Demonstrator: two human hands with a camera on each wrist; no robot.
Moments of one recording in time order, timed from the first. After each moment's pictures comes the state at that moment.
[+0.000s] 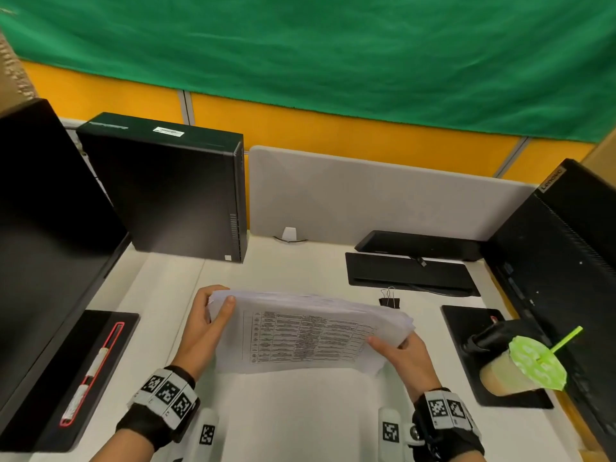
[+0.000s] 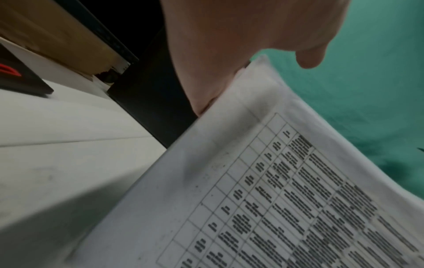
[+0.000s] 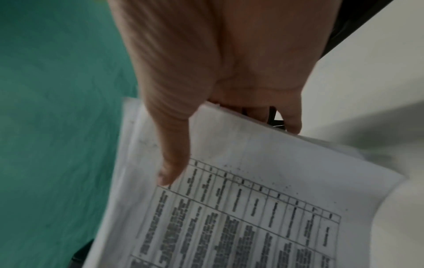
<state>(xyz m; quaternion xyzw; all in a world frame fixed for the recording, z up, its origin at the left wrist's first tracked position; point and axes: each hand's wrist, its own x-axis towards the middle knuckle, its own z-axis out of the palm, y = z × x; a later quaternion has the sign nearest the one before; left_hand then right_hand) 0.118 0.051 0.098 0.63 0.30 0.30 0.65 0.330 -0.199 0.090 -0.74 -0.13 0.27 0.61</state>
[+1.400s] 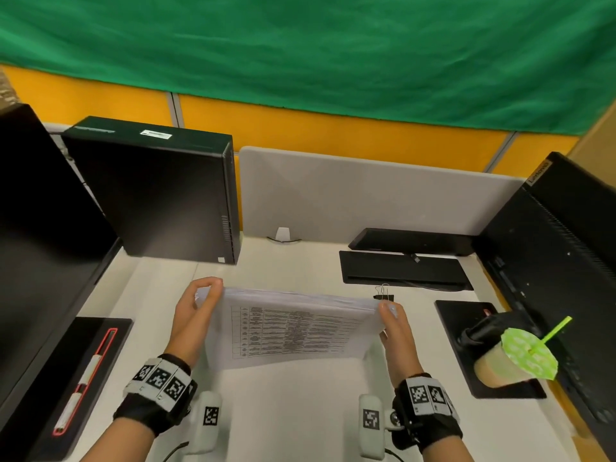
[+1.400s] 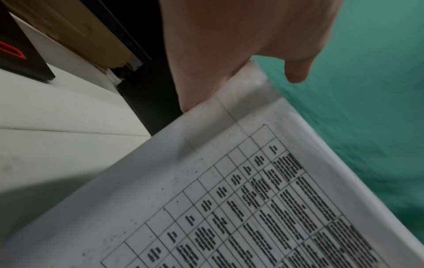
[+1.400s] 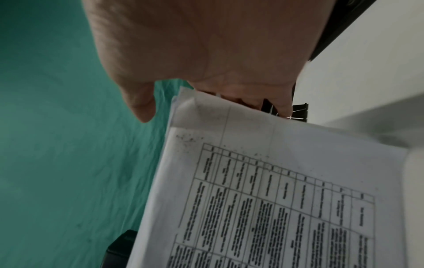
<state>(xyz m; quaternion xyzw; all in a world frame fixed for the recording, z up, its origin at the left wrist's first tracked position) 0.130 0.067 0.099 0.59 0.35 0.33 0.65 0.321 -0.178 0.101 -0.70 -0.09 0.24 0.67</state>
